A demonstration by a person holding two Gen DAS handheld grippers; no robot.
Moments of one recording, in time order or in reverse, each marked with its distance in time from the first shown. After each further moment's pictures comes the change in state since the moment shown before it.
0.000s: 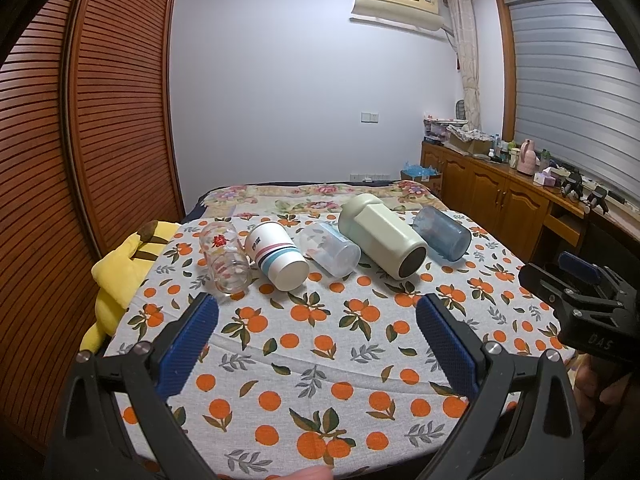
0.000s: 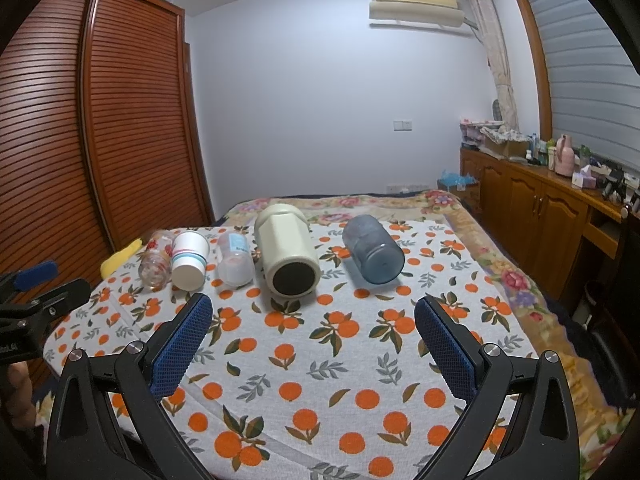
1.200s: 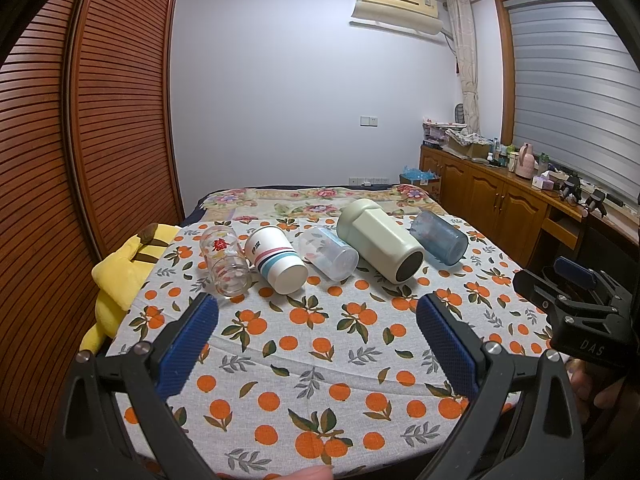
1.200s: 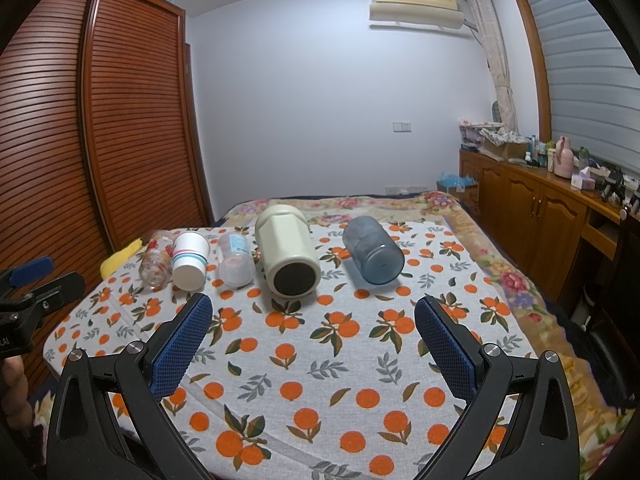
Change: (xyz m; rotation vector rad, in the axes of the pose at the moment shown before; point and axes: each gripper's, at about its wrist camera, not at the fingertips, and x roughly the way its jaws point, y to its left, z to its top) left arm -0.008 -0.004 0.003 0.000 -0.011 -0.002; right arm -0.002 0.002 0.000 -0.001 -0.001 -0.001
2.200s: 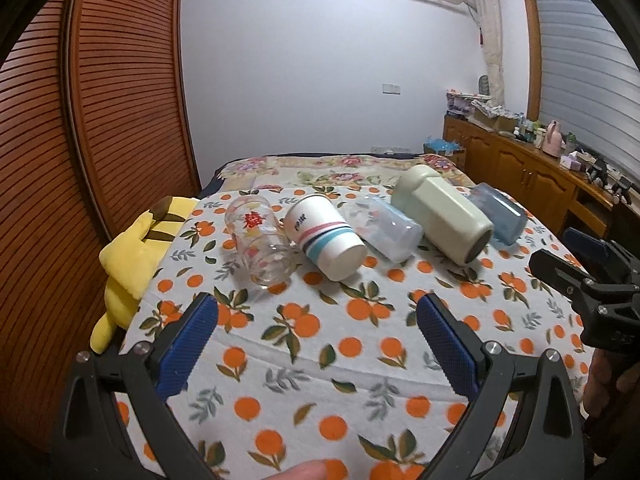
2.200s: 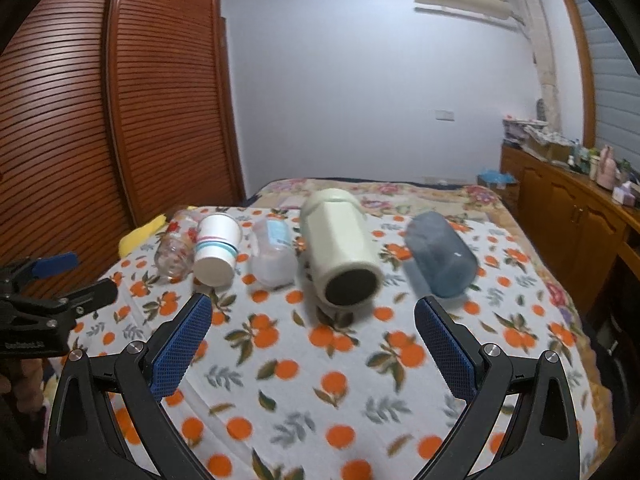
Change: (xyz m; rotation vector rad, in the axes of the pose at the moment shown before) left arm 0.073 0.051 -0.002 -0.005 0.123 0.067; right arm 0.076 0.042 0.016 -0.086 0.074 0.138
